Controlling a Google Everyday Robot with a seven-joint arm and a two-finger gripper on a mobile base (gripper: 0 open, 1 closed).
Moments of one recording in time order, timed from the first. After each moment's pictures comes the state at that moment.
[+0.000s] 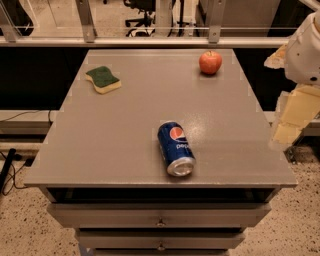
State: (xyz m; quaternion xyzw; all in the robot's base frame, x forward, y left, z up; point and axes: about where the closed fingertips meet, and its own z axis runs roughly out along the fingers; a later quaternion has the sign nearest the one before) arm 0.438 -0.217 0.976 -0.60 0.78 -0.03 0.16
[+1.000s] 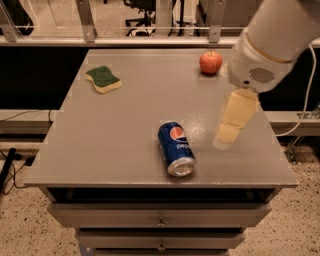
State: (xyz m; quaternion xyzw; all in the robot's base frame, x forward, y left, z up) arm 0.461 -0.142 0.949 -0.60 0.78 0.02 0.16
